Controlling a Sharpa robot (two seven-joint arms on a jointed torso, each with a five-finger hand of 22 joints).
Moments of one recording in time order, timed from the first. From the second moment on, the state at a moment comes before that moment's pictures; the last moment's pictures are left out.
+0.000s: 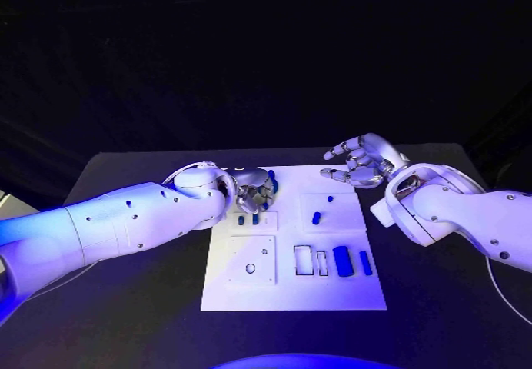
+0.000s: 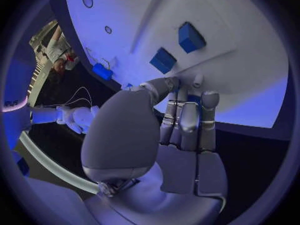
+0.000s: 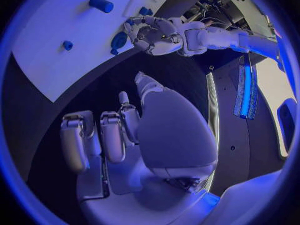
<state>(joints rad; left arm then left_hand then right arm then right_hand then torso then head) 1.22 -0.58 -0.07 1.27 -1.46 -0.08 -0.04 1.47 -0.18 0.63 0.01 0.27 0.94 0.15 0.40 0.32 0.90 0.09 0.75 0.20 1.30 0.01 1.44 0.97 0.17 1.02 0.13 1.23 0.94 1.30 -0.91 -0.11 1.68 -0.97 -0.60 -0.14 1.43 -0.19 0.24 0.29 0.16 0.88 0.17 0.18 0.31 1.39 0.09 1.36 1.31 1.46 0.01 1.53 1.31 0.01 1.47 0.11 1.55 1.31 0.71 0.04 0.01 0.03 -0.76</state>
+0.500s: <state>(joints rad) 1.22 -0.64 -0.05 1.32 -1.36 -0.12 0.00 1.45 -0.19 0.63 0.01 0.27 0.94 0.14 0.40 0.33 0.91 0.08 0.76 0.20 1.31 0.01 1.44 0.98 0.17 1.02 0.12 1.23 0.95 1.30 -0.91 -0.11 1.68 -0.97 -0.60 -0.14 1.43 -0.18 0.24 0.29 0.16 0.88 0.17 0.18 0.31 1.39 0.09 1.36 1.31 1.46 0.01 1.53 1.31 0.01 1.47 0.11 1.55 1.31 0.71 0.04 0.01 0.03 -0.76</state>
